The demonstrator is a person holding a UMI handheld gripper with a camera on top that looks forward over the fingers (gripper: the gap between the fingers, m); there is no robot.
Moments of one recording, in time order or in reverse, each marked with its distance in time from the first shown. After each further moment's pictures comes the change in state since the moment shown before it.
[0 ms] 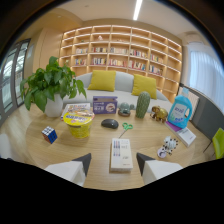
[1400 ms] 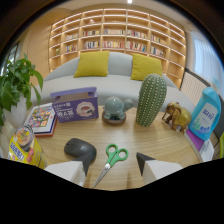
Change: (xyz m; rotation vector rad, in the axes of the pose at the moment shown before) arm 0.078 -0.036 0.282 -0.172 -0.017 0.050
